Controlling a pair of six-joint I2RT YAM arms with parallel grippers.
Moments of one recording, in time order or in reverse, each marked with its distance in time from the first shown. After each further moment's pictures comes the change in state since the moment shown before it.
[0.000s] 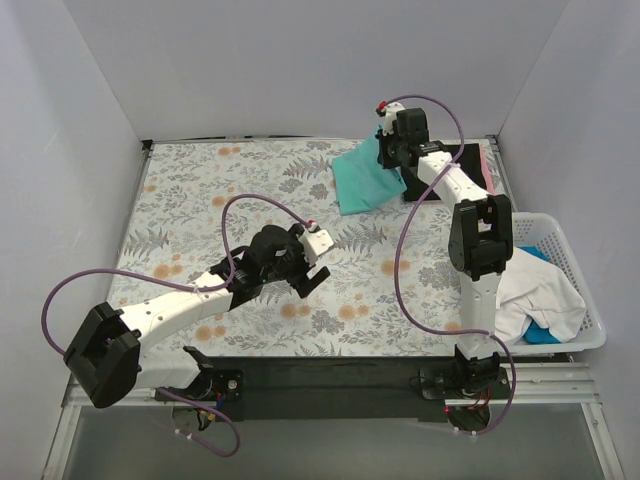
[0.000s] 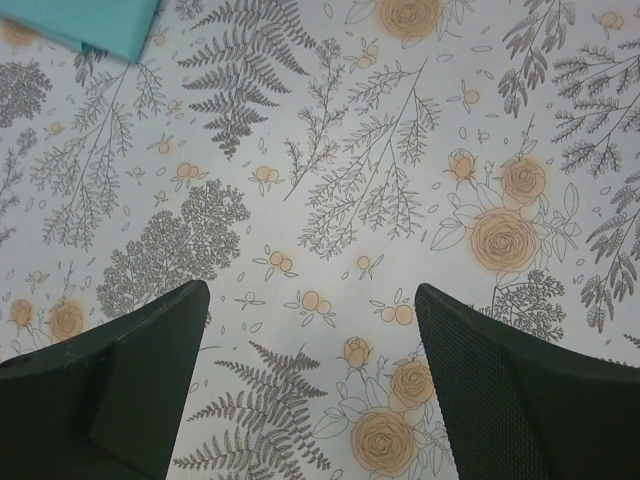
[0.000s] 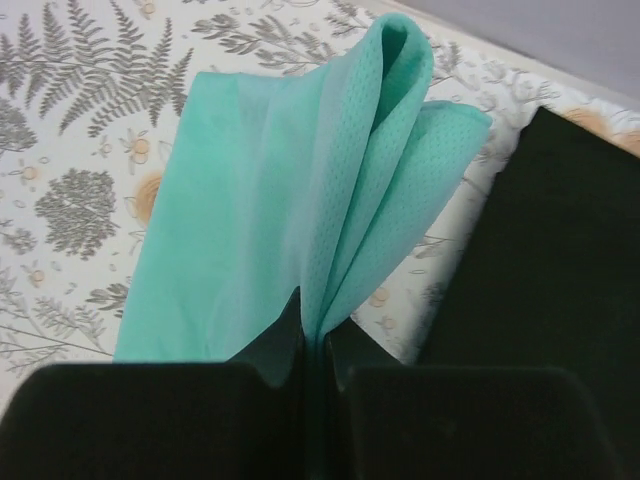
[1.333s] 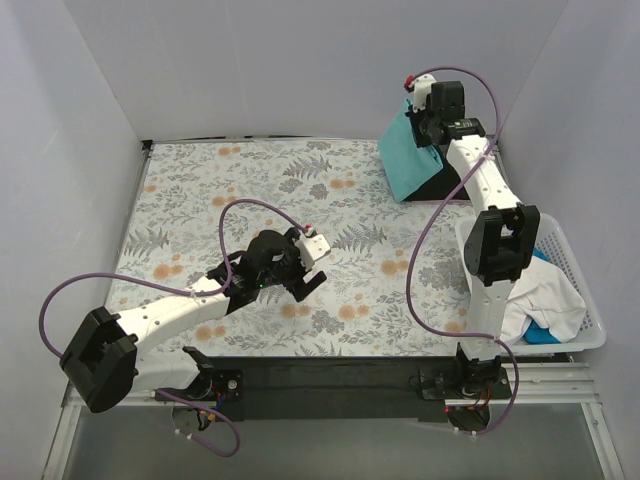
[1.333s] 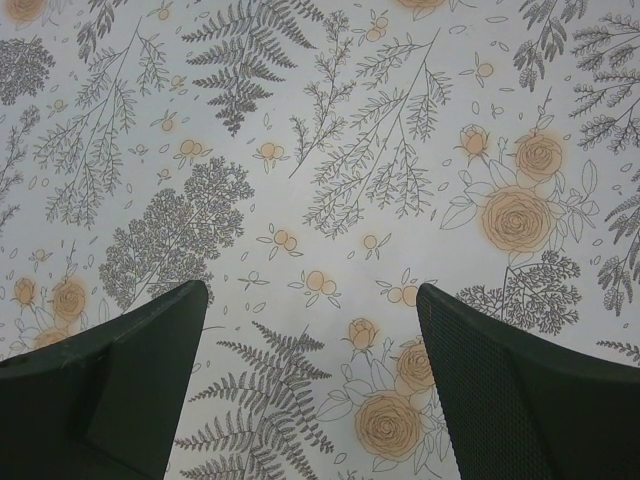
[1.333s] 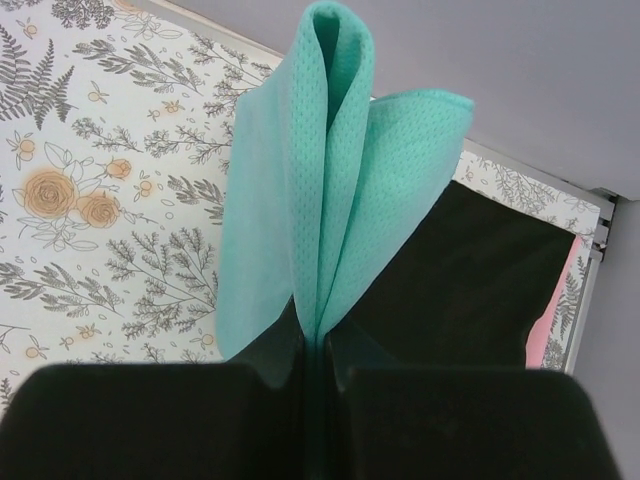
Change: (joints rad) left arm 0.000 -0.032 -0.049 -0.003 -0.027 0.011; right arm -0.112 -0.092 0.177 -0.229 0.083 -0.222
